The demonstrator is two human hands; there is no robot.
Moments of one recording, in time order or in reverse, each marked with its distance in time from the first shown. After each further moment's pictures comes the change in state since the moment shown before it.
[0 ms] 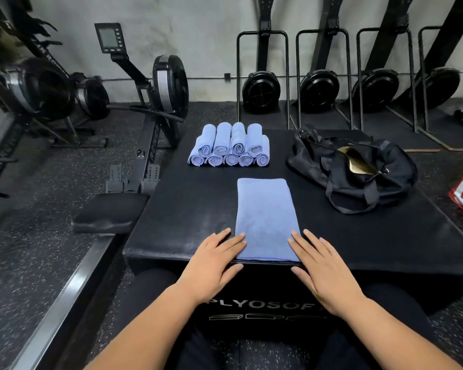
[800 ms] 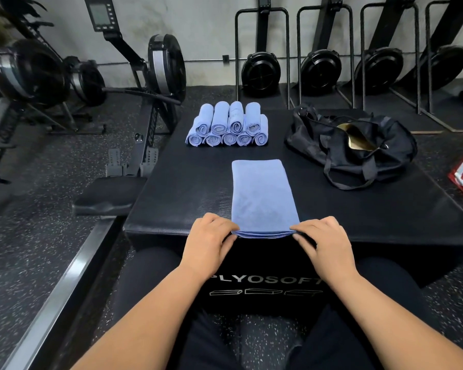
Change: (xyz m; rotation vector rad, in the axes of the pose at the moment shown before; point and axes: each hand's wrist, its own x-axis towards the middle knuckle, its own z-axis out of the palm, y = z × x) left_hand -0.010 0.025 0.001 -0.072 0.310 -0.120; right_hand -0.010 -0.015 -0.006 0.361 0.365 0.199
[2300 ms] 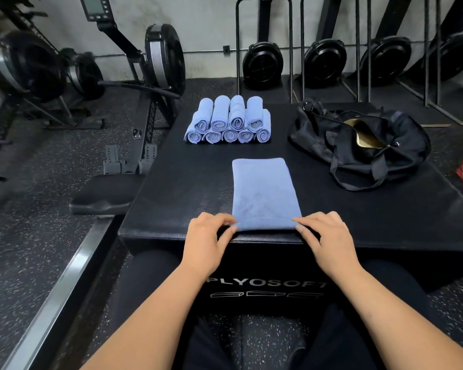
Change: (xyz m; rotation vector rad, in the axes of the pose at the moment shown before) left_hand 0.018 -0.003 0.005 -0.207 0.020 -0.264; right_hand 0.026 0.011 0.015 0.114 -0.031 0.078
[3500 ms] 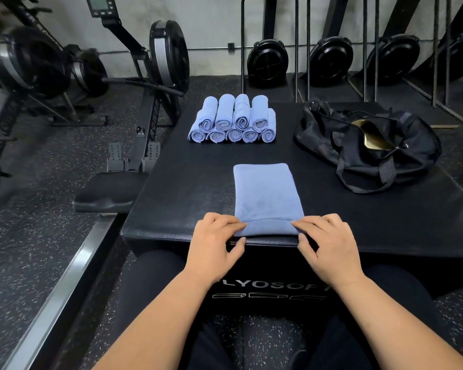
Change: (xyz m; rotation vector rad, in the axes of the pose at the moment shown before) left_hand -0.005 -0.007 0.009 0.160 0.006 0.163; right_hand -0.003 -0.010 0.006 -0.151 0.049 -0.166
